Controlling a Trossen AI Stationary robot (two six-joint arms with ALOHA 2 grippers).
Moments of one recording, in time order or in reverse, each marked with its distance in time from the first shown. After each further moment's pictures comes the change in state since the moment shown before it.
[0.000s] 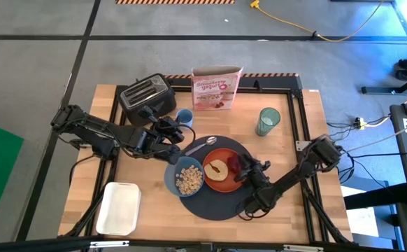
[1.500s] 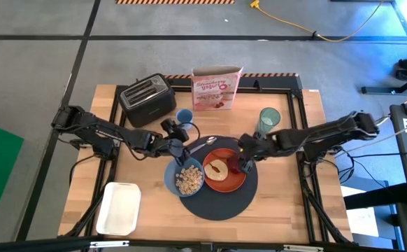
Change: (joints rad) left arm 0.110 0.001 -0.405 0.760 0.629 0.308; right arm -0.473 -0.631 -0.121 0.577 -1.181 1.167
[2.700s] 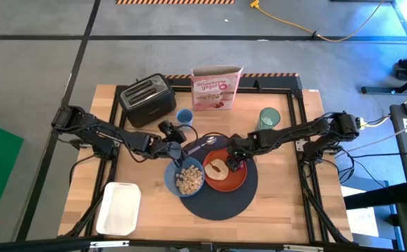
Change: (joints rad) left arm -0.015 -0.001 -0.060 0.024 -0.031 -0.050; right arm -0.116 0.262 0.002 0.081 -0.151 0.161
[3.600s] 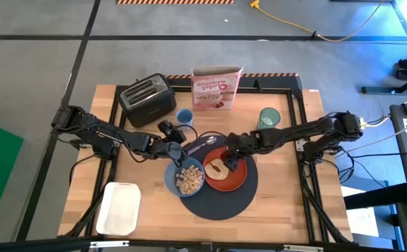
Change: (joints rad) left arm 0.000 0.000 0.000 -0.004 -0.016 -0.005; right arm 0.001 -0.044 -0.002 0.122 0.017 -0.179
